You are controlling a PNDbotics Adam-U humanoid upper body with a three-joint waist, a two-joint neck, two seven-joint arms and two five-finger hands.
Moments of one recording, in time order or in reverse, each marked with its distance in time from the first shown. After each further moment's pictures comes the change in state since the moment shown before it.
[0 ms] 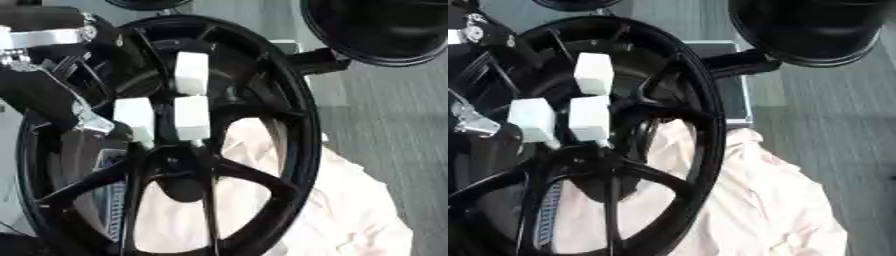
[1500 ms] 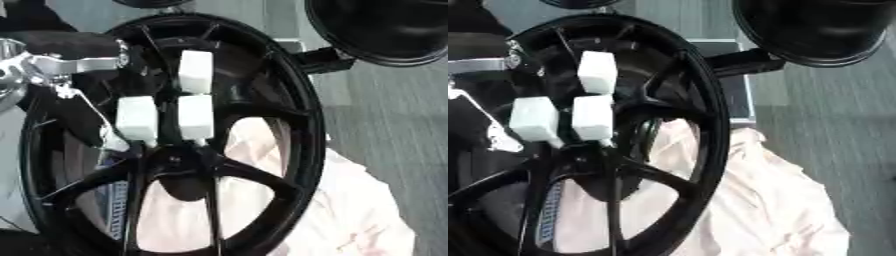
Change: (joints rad) left arm -0.024 -0.064 -0.056 0.000 -0.146 0.039 -0.078; right arm -0.001 0.020 0.000 0.000 -0.009 -0.005 -0.005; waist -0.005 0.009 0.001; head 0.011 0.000
